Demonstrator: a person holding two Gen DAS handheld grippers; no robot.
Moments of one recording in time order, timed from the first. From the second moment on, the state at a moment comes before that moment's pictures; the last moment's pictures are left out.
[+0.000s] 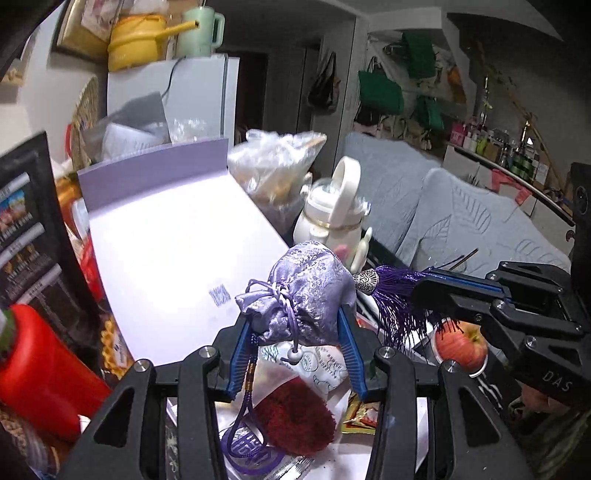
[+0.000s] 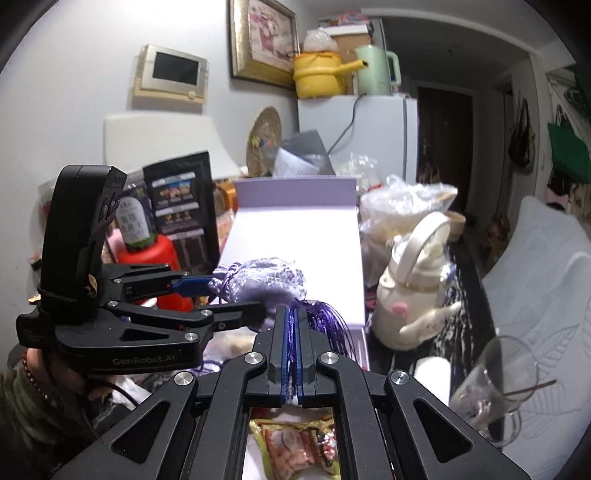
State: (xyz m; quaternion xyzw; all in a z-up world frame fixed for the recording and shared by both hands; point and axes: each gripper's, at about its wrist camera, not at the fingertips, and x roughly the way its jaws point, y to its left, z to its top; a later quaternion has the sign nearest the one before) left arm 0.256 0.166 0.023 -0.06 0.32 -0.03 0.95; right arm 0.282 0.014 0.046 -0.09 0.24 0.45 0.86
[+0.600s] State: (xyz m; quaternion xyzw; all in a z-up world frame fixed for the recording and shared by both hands) left arm 0.287 0.160 -0.033 -0.06 0.39 -0.03 0.92; right arm 0.313 0.027 0.001 -0.10 0.32 0.44 0.83
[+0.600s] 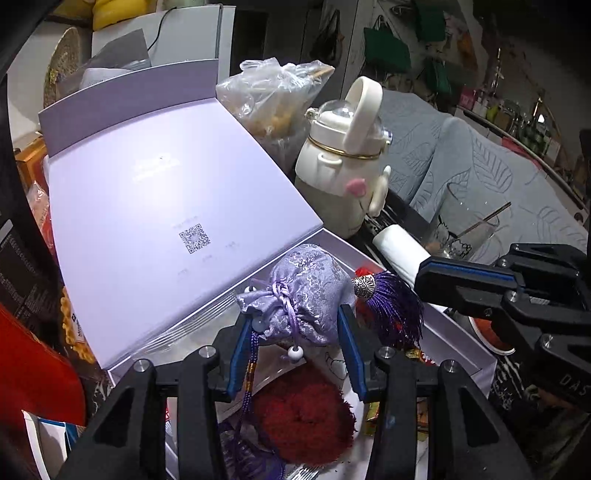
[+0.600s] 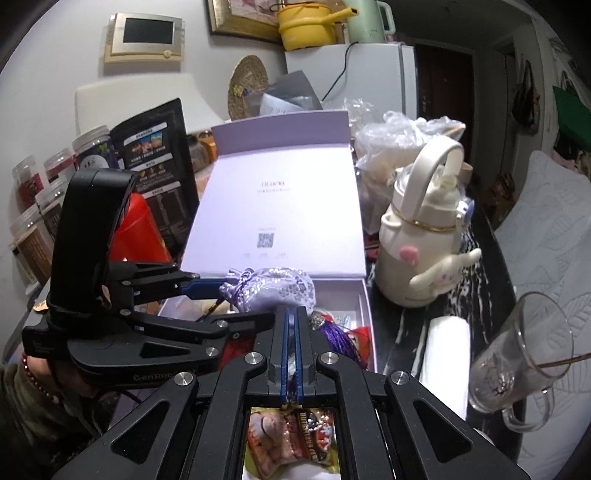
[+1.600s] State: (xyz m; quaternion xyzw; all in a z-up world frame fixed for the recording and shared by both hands) left arm 0.289 0.153 -0.035 -0.02 0.42 0.03 0.91; right arm 0.324 0.038 -0.021 -0.12 0.36 0.42 0.83
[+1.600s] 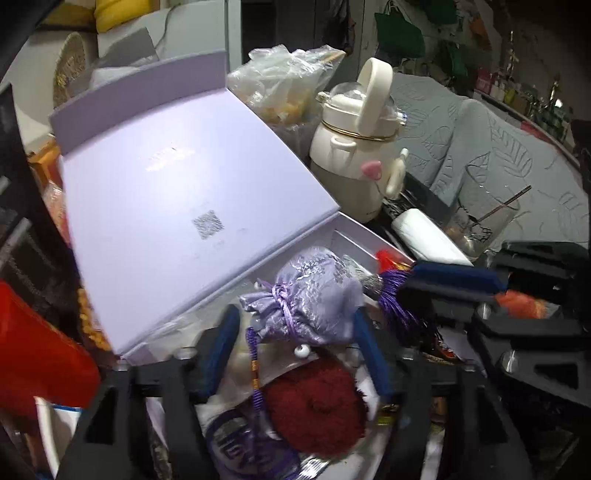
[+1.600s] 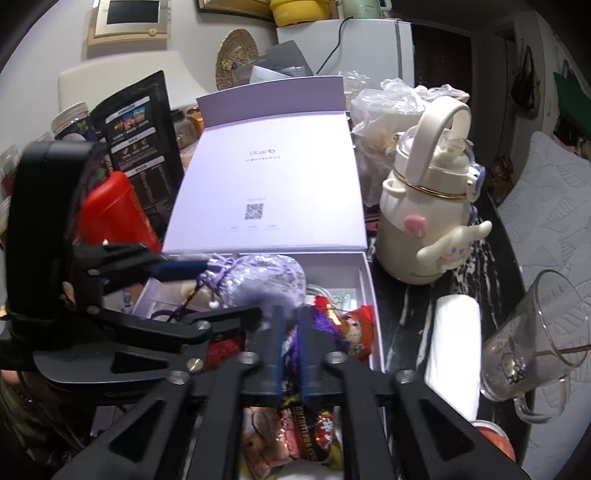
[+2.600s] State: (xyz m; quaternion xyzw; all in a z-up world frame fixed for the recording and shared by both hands) left arm 0.192 0.161 0.084 -0.01 0.31 0.11 0.94; right arm 0.251 0.008 0.087 -0.10 0.26 0.38 0.88
